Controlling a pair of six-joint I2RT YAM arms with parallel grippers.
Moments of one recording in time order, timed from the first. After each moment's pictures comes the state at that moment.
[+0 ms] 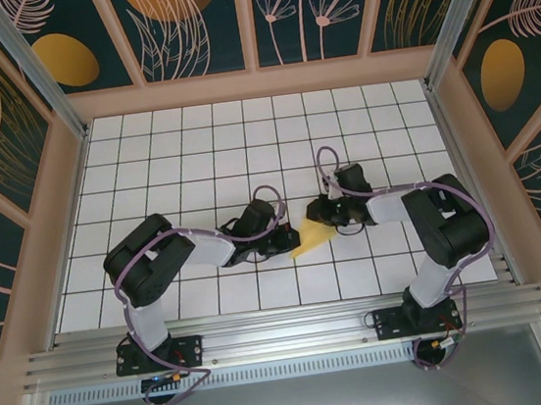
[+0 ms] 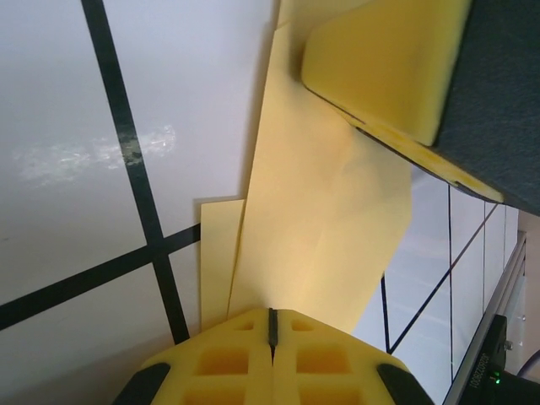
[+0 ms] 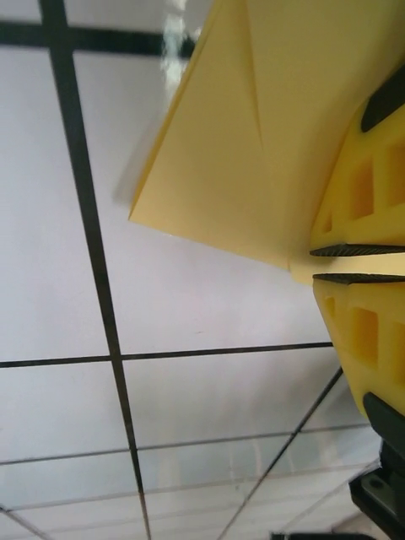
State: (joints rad) left arm -0.85 1.90 0.79 0.36 0.39 -0.94; right arm 0.37 1.68 0.63 0.17 -0.54 0.67
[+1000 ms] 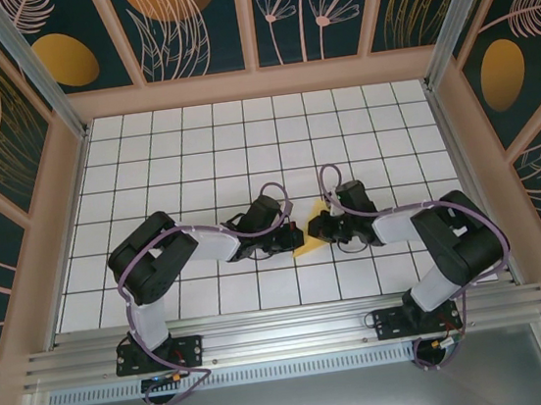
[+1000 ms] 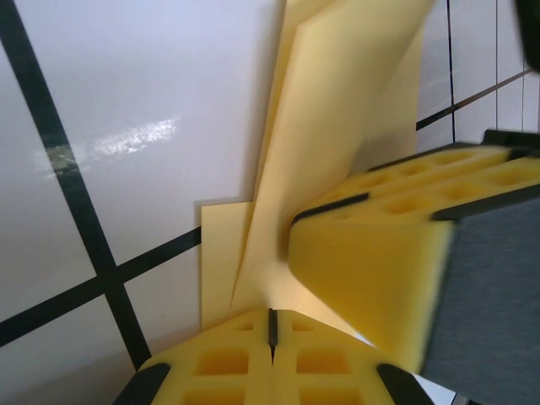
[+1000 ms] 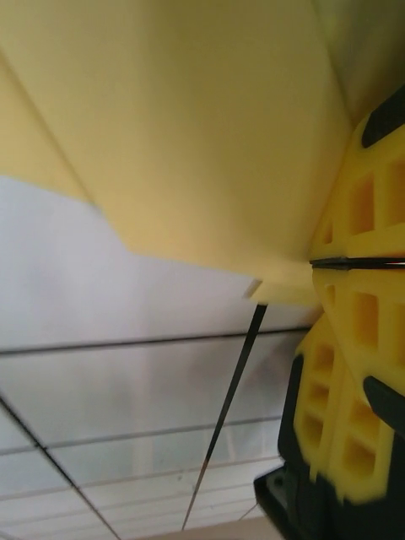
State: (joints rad) left arm -0.86 1.92 0.86 0.27 0.40 -0.88; right arm 0.47 1.56 0.47 0.24 -0.52 0.78
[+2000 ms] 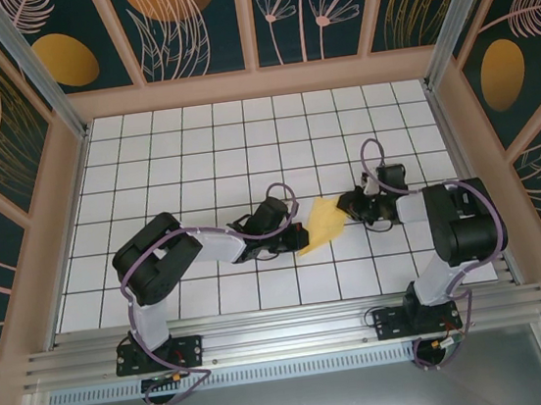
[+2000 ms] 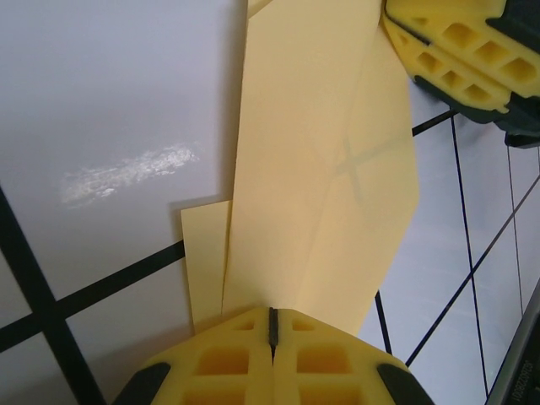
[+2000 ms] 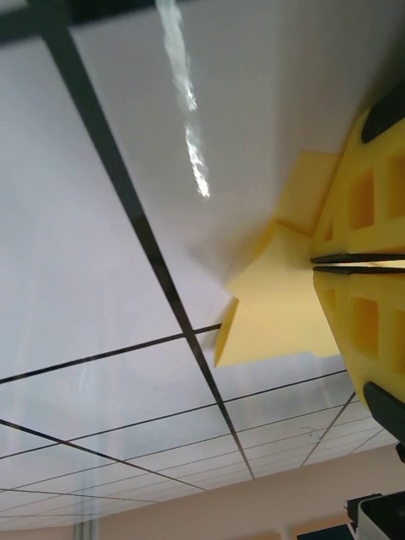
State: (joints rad) left arm -0.90 1.94 0.89 0.26 0.32 -0.85; right arm 0.07 1.65 0.54 0.21 -0.67 0.73
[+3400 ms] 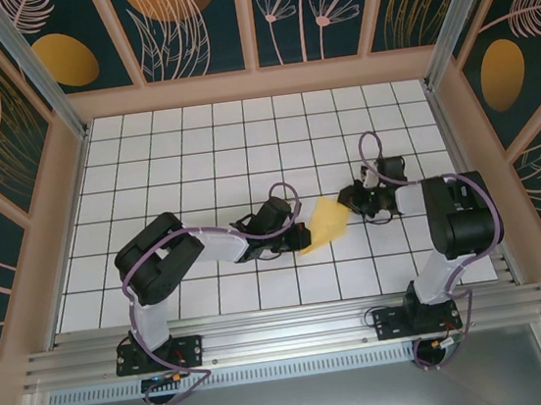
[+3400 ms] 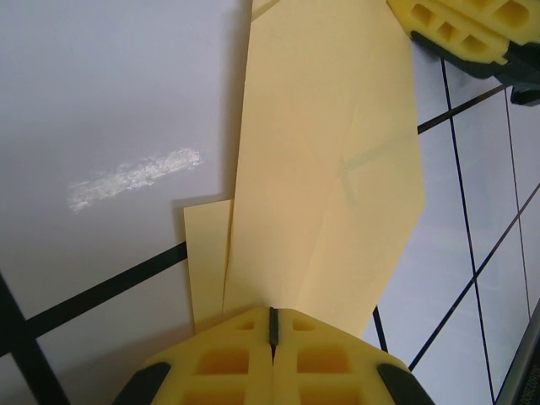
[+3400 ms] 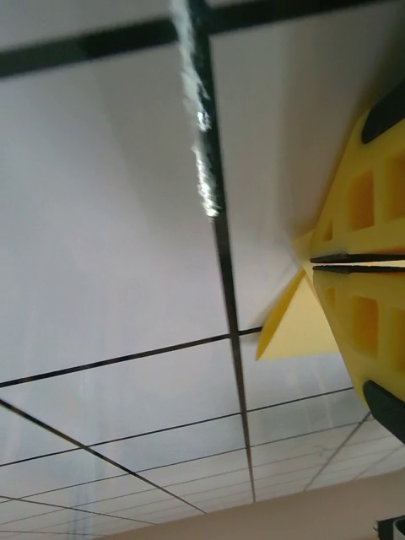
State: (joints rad) left arm -0.92 1.95 0.91 0.24 0.30 -0.84; right arm 0.06 1.70 0.64 0.13 -0.64 0.64
